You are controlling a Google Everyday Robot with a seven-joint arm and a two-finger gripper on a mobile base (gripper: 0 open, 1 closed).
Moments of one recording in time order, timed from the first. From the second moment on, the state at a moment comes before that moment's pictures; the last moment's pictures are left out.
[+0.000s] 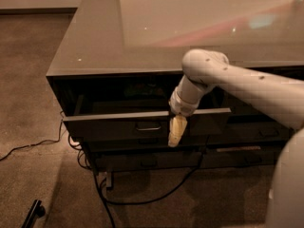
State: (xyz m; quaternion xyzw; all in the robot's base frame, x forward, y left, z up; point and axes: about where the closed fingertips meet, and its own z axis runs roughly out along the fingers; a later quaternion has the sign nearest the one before) arm 0.596 -0.074 0.654 -0.68 0.72 0.12 0.11
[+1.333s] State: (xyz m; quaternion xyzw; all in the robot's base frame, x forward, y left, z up) arm 0.565 -0.096 0.638 -0.65 0.73 0.17 0.14
